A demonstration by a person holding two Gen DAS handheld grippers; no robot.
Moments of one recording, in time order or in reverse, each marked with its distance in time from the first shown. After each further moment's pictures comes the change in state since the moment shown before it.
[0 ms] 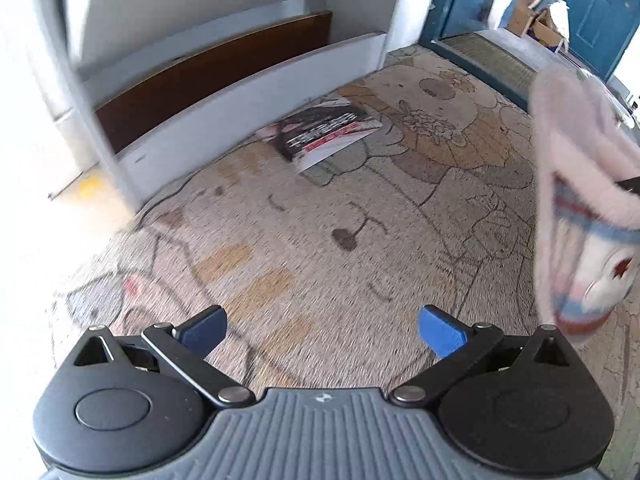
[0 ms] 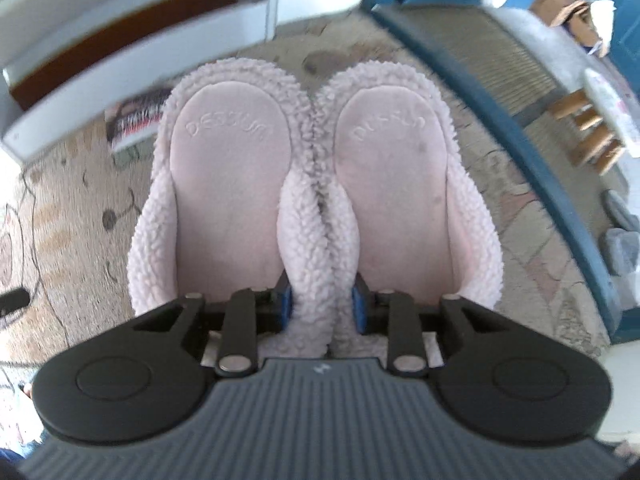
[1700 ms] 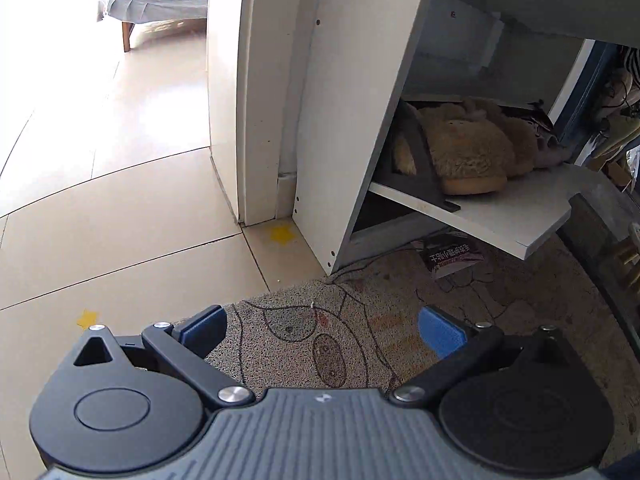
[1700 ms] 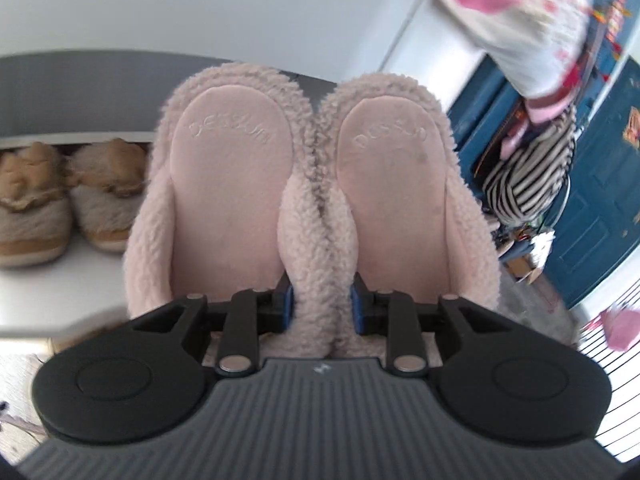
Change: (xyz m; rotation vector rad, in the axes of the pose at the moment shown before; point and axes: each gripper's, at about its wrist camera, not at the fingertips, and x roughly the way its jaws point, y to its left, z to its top) left arm -0.193 0.139 -0.011 -0.307 -0.220 0.164; right arm -0.348 0.059 0.309 -0.283 -0.443 -0.154
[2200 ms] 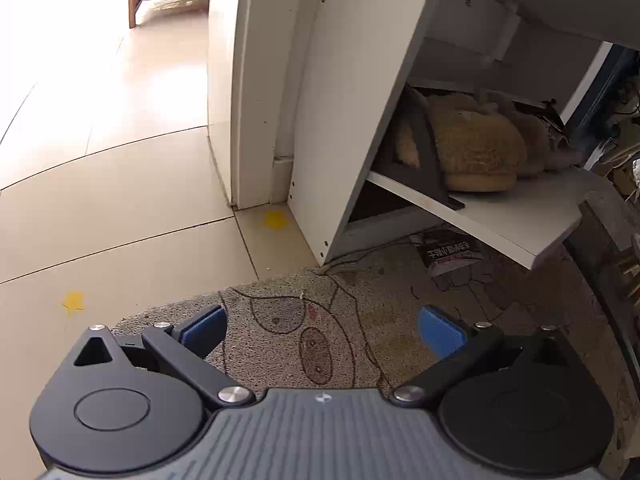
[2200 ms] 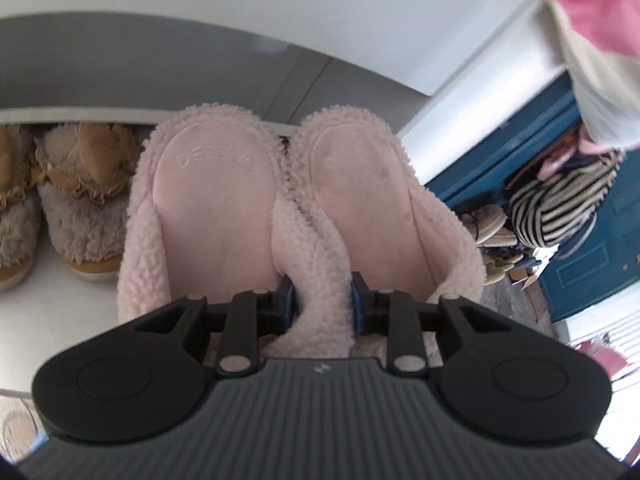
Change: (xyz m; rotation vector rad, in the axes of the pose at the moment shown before) left arm 0.021 -0.018 0.004 -0.031 0.046 -0.030; right arm 0.064 0.016 0.061 -0.179 0.179 0.032
